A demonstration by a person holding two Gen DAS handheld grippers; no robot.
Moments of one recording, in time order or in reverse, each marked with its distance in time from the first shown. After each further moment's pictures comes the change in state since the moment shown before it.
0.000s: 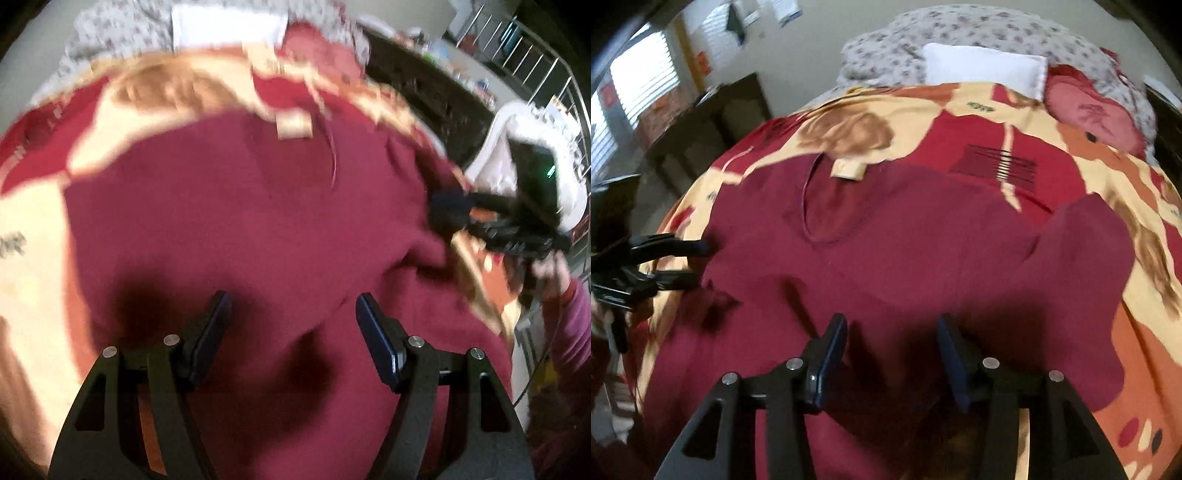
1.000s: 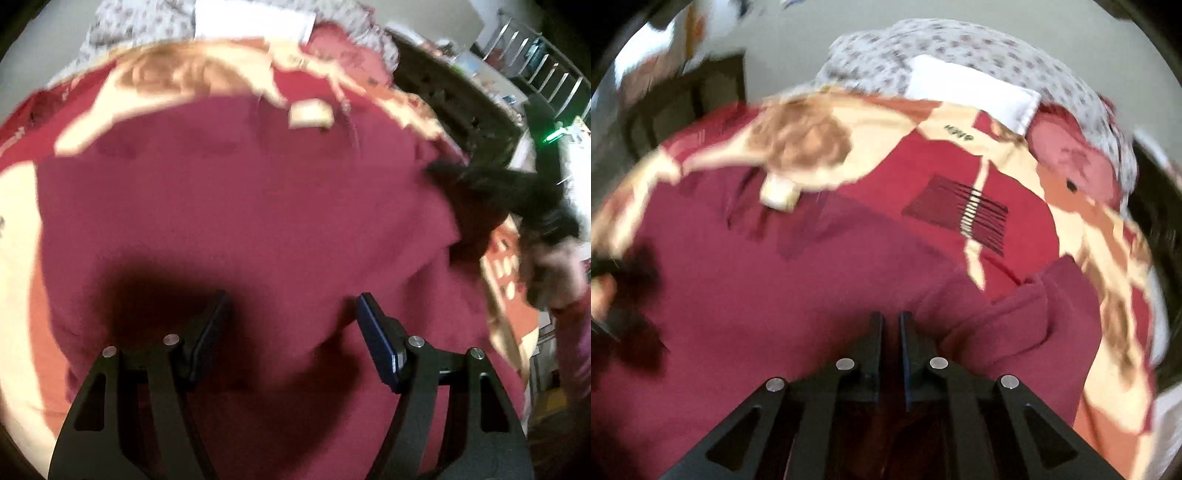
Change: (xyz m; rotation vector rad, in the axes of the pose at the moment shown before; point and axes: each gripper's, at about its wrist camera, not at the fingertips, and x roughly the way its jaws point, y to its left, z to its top) left arm 0.033 -0.006 0.006 -0.086 -0.067 0.075; right arm 0.011 -0.035 0.052 0.021 -0.083 -0.199
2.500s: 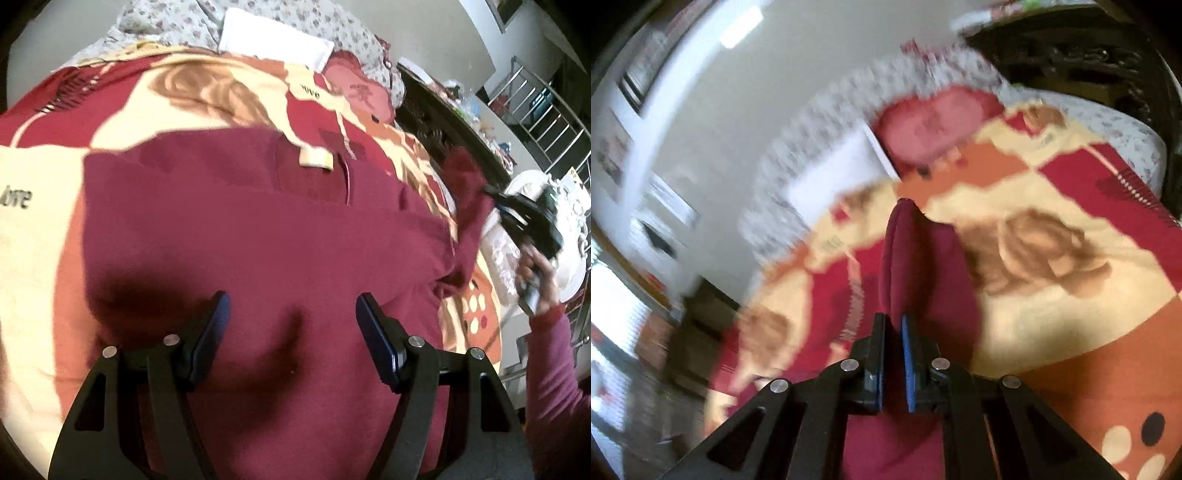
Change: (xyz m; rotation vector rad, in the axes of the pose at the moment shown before) left arm -0.058 0.015 0.008 -0.145 -0.078 -0.083; right arm -0.112 -0.191 -0.058 0.755 -0.374 0.243
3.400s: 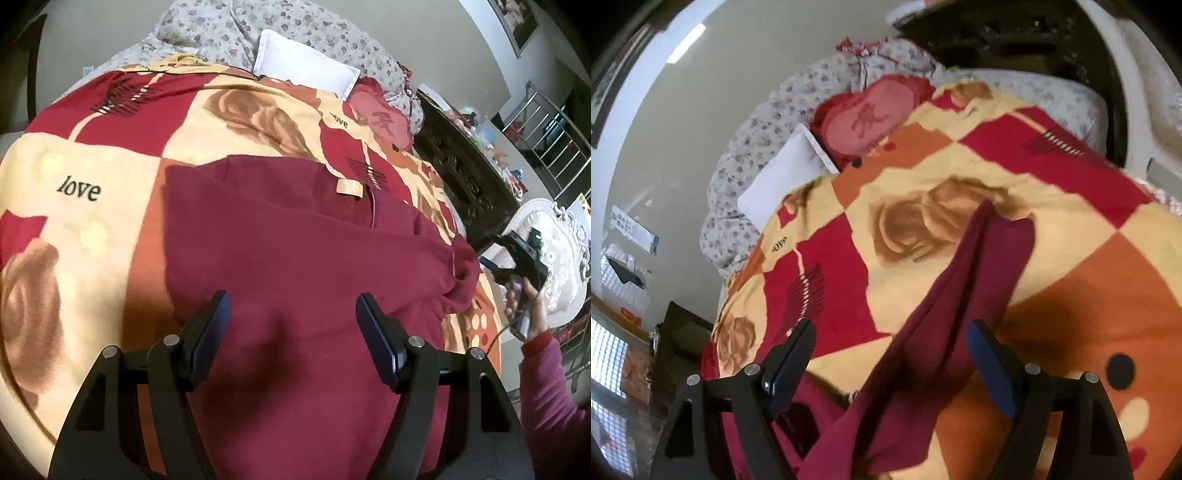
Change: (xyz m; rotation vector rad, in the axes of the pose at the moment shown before) left arm -0.043 0.024 -0.007 -0.071 -0.057 0.046; right arm 0.042 -0.045 -0.010 0.151 0.144 -0.230
